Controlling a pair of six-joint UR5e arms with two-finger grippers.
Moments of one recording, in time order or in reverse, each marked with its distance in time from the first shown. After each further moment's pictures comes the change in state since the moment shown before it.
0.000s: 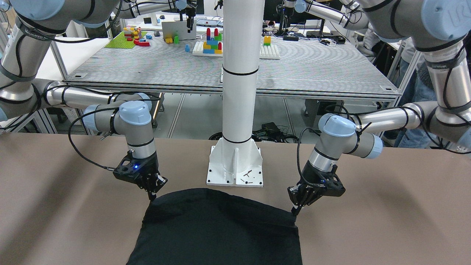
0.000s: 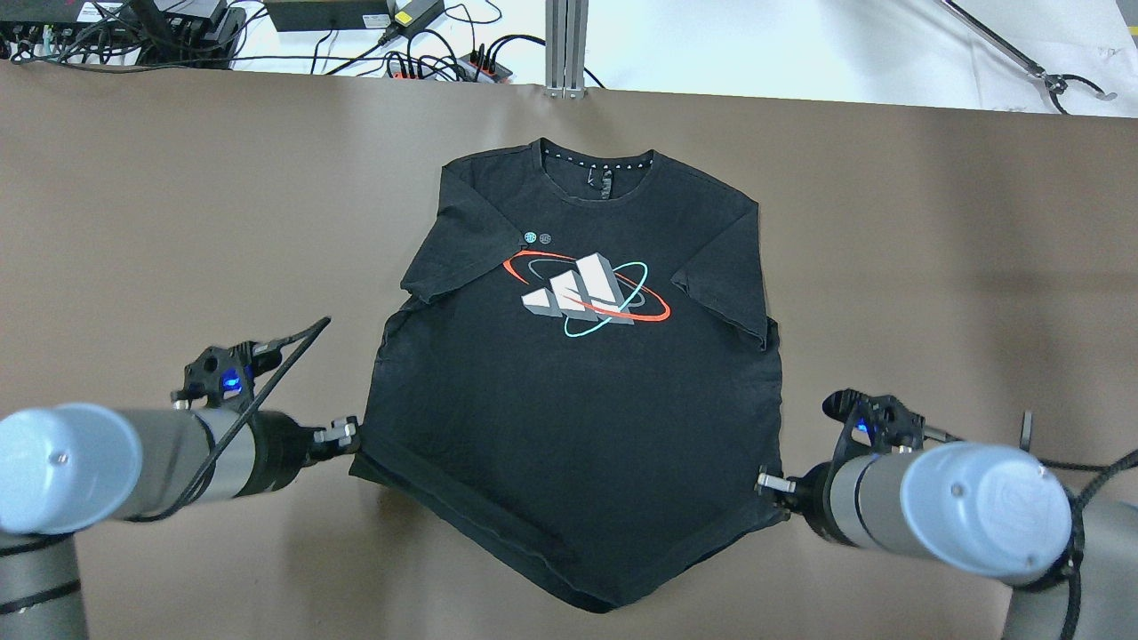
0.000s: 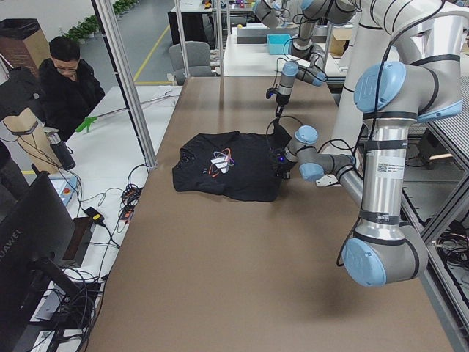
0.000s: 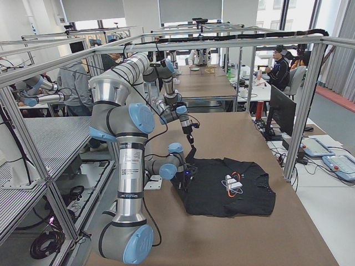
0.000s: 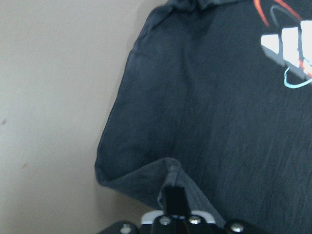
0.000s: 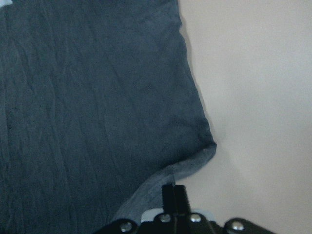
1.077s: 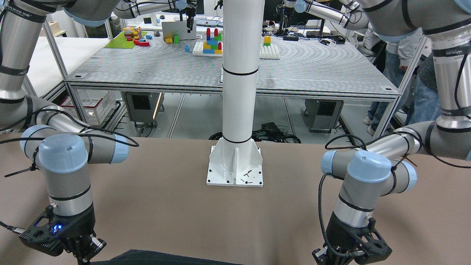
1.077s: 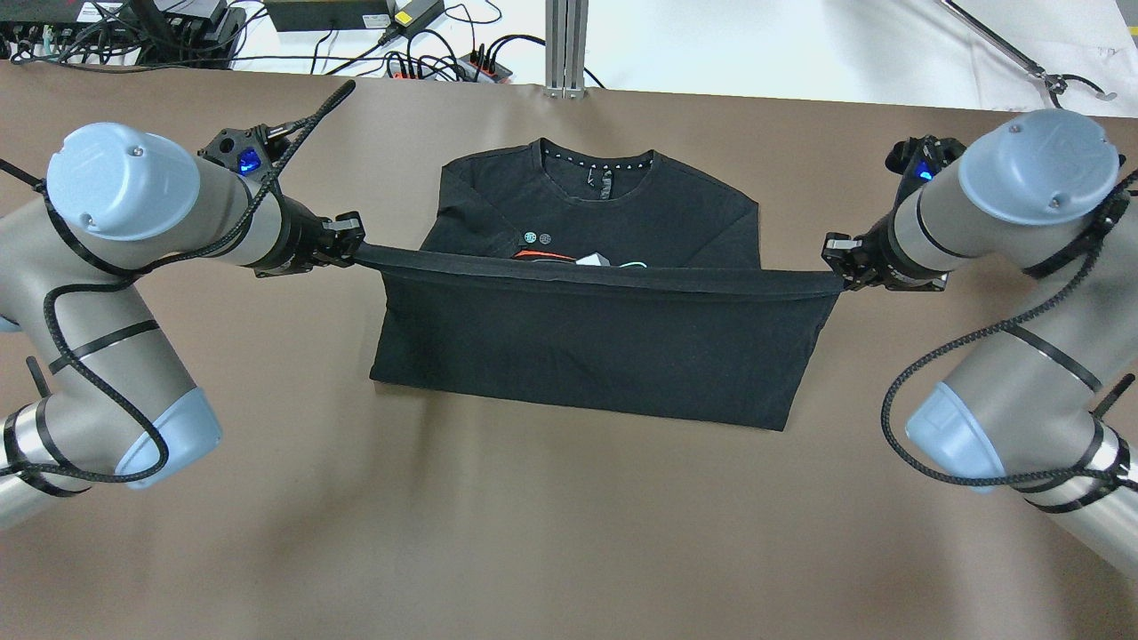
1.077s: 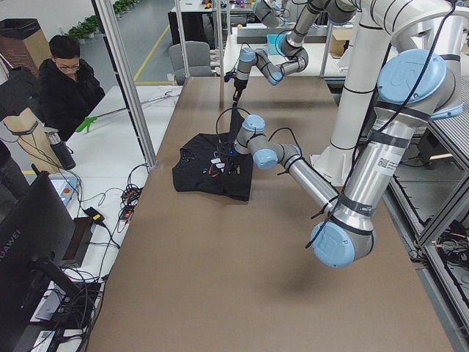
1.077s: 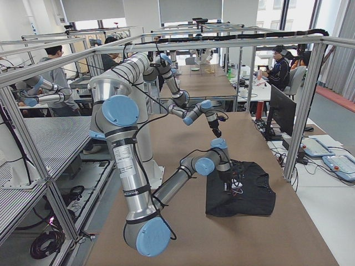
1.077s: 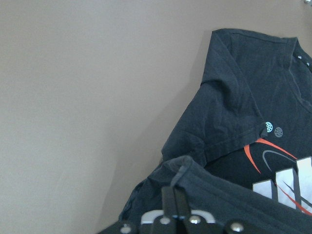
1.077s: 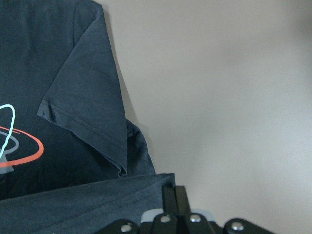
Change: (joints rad) left arm -0.368 -0.296 0.294 0.135 -0.199 0.194; right arm 0.495 0.279 -0.323 -0.105 0.209 -0.438
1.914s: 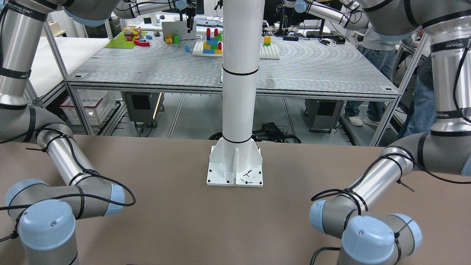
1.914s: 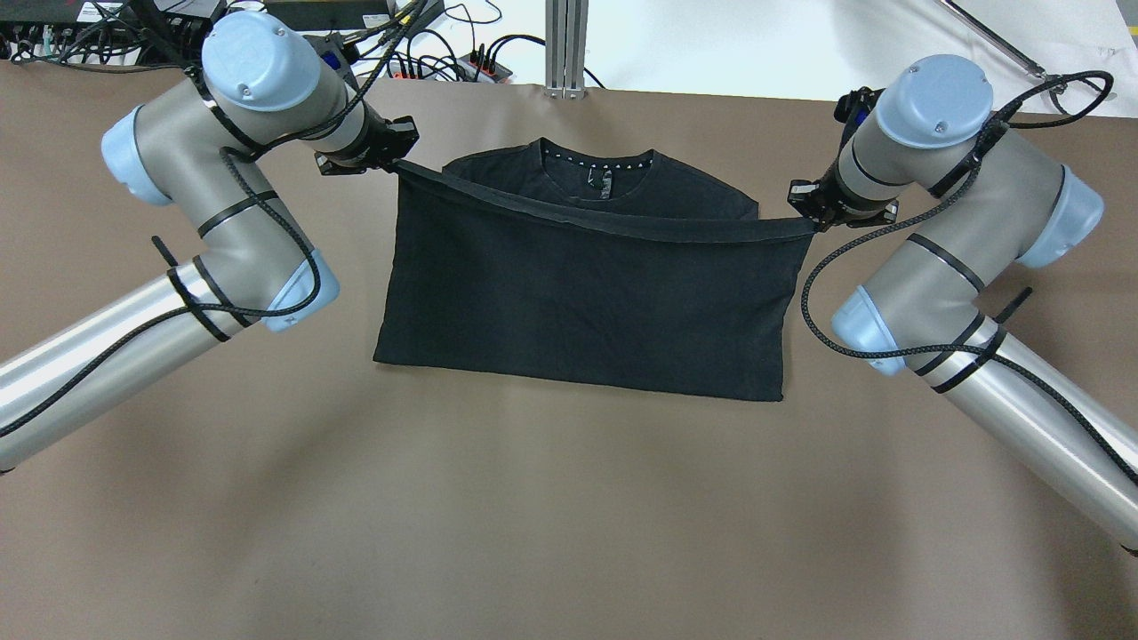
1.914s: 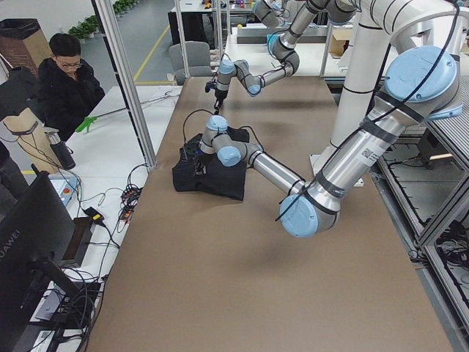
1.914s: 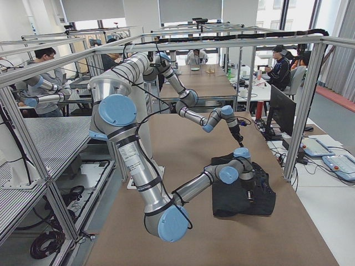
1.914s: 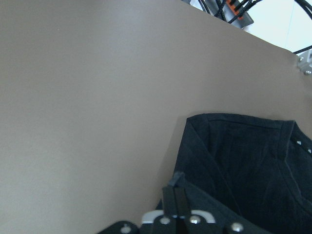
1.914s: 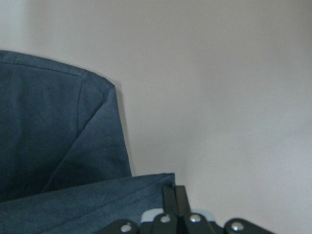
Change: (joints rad) left arm -0.100 -0.309 0.496 -0.124 0.000 0.064; right arm 0.048 0.188 -0.410 0.186 -0.010 -0.105
